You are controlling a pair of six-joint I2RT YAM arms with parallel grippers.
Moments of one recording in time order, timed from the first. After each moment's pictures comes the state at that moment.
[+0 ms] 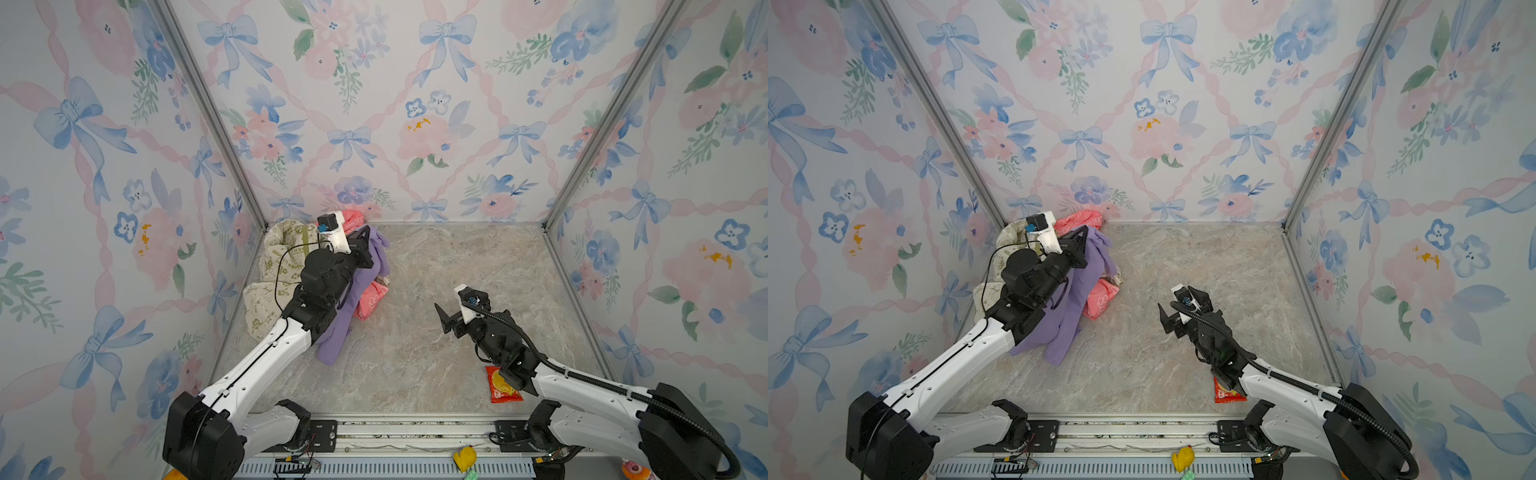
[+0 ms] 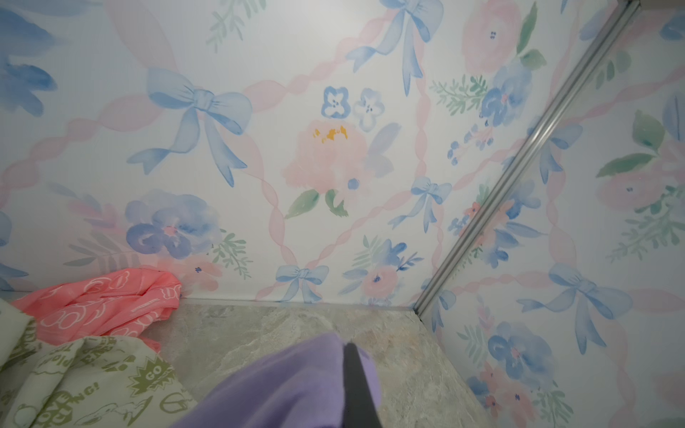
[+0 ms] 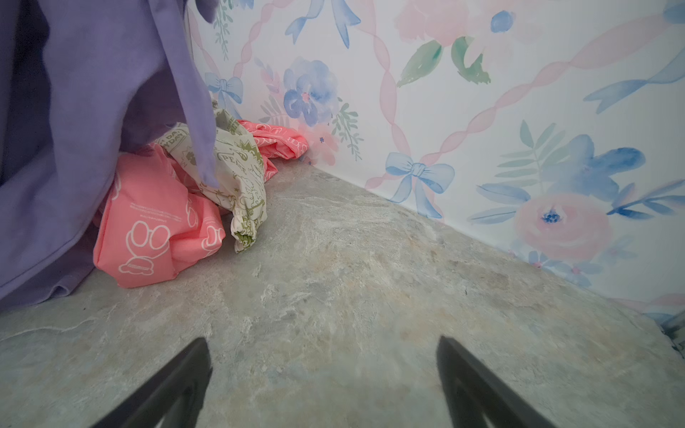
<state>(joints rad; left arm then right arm) -0.50 1.17 0.92 0.32 -0.07 -0.39 0.76 1.09 0.39 0.54 0.29 -0.13</state>
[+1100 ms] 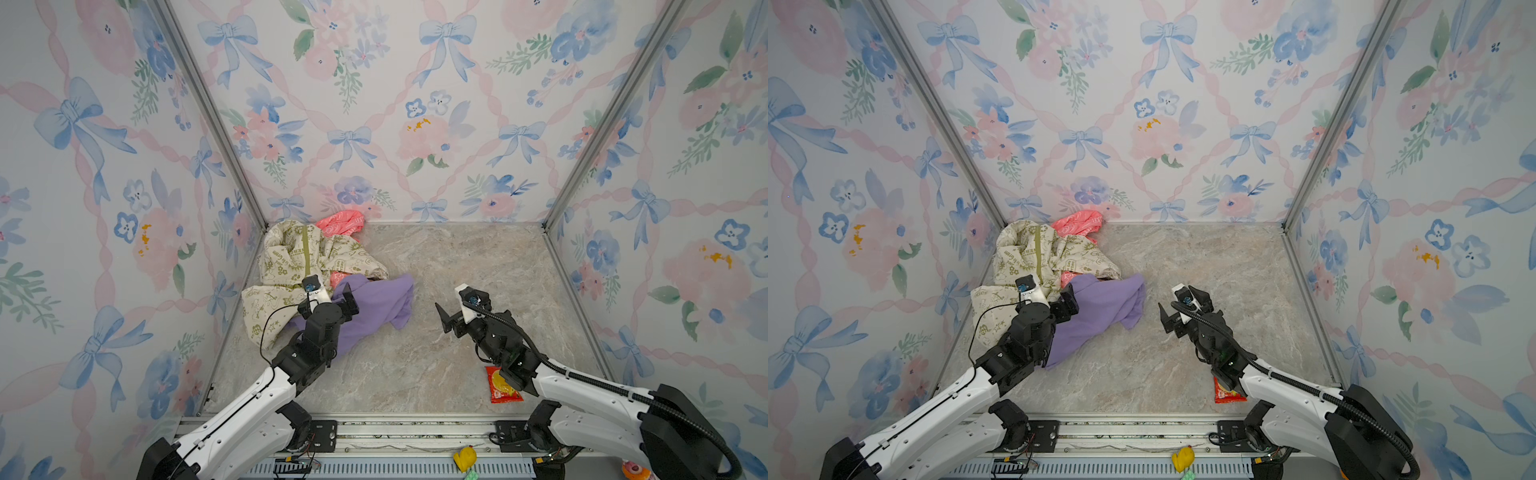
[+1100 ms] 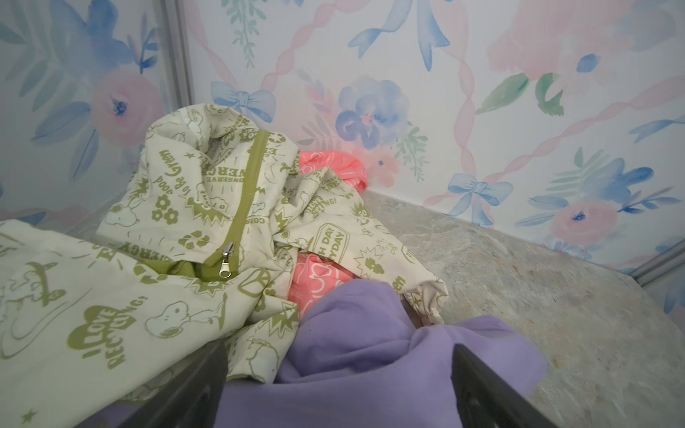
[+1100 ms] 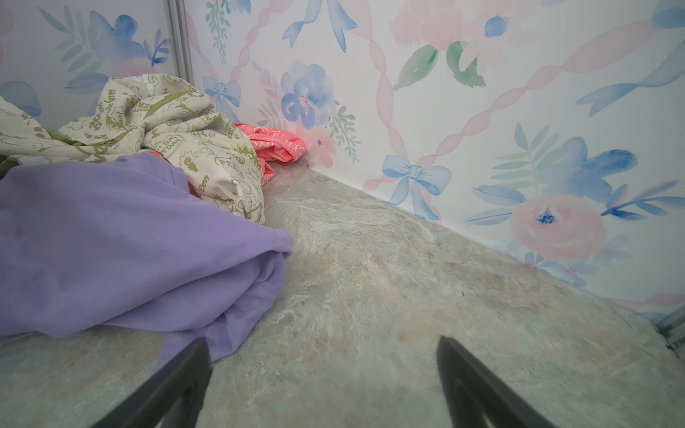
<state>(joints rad) -0.59 0.83 0.51 -0.02 -0.67 -0.51 0.76 1.08 0.39 0.54 0.30 -0.13</state>
